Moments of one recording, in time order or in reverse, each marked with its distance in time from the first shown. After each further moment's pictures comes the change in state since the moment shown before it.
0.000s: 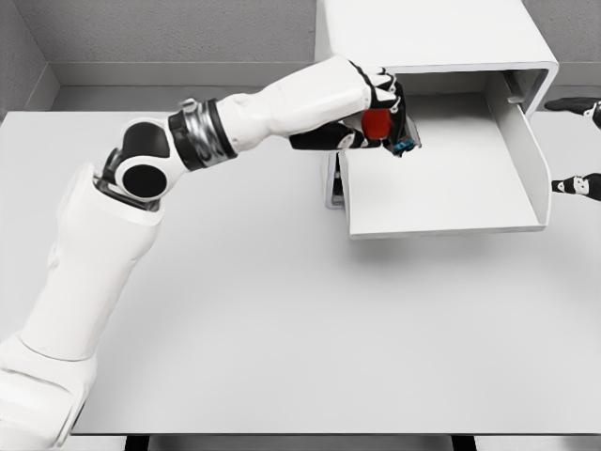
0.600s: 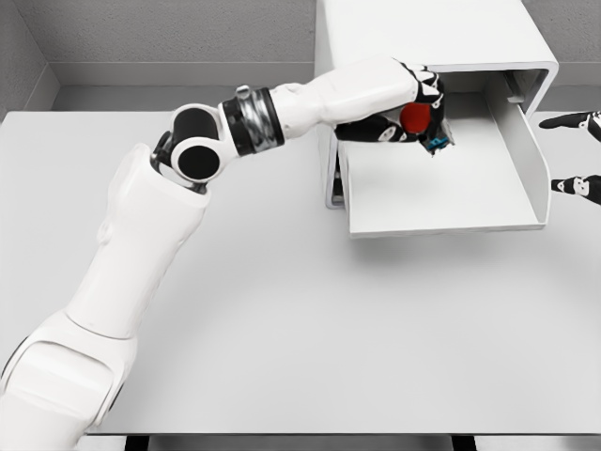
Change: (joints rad) left arm -0.086 -0.115 -0.030 0.176 -0.086 -0.003 0.000; right arm 0.023 -0.006 -0.001 0.000 0.001 0.000 0.001
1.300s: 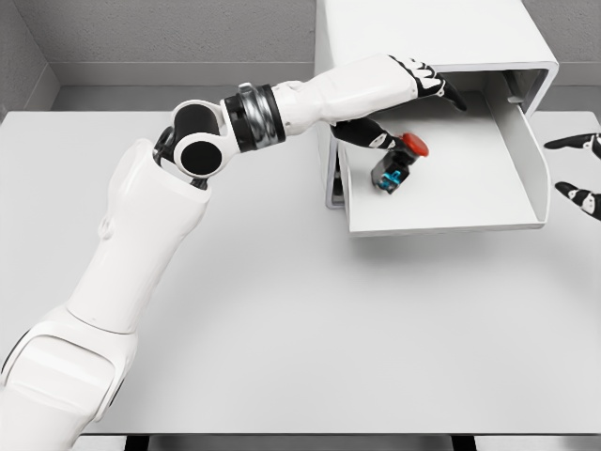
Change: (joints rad) left arm -0.015 -0.002 -0.002 0.029 -0.025 -0.008 0.000; right arm 0.068 -0.004 -0.030 0.007 -0.005 -0.001 0.001
